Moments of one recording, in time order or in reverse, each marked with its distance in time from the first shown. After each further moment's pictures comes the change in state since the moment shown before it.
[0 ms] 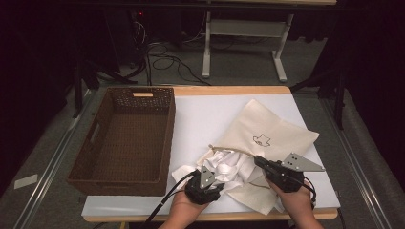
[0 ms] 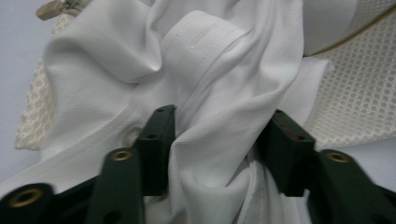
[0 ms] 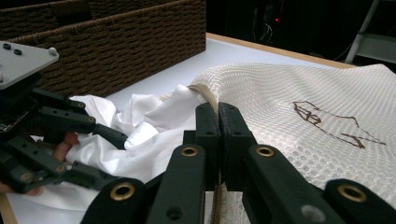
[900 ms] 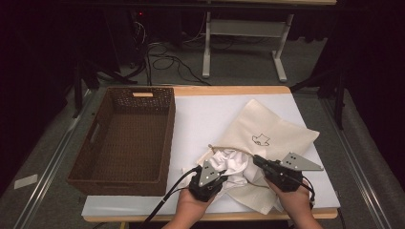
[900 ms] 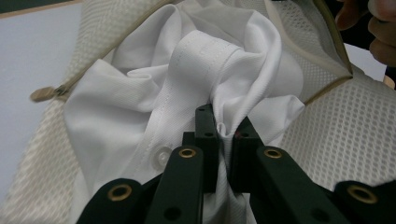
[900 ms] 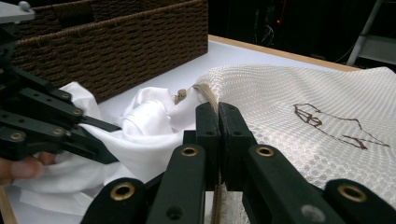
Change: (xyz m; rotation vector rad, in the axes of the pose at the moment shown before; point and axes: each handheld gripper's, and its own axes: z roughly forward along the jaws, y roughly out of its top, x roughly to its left) left arm -0.013 0.032 -0.003 -0.163 -0.083 -0.026; right arm 0.002 0.002 0.003 -0.007 0.003 -0.009
